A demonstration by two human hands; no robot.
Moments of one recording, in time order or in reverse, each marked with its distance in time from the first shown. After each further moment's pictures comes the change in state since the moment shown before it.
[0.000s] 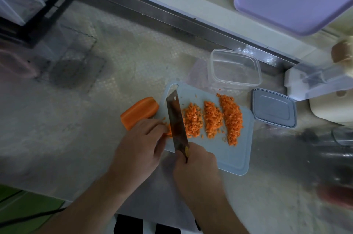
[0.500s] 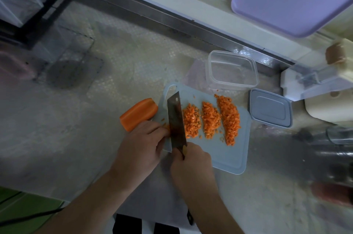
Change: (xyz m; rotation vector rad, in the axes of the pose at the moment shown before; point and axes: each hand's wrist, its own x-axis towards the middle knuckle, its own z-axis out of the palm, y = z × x) left_hand 0.005 -0.001 0.004 -0.012 -0.008 -0.020; right_hand 0.006 -0.006 0.005 0.051 -0.025 0.068
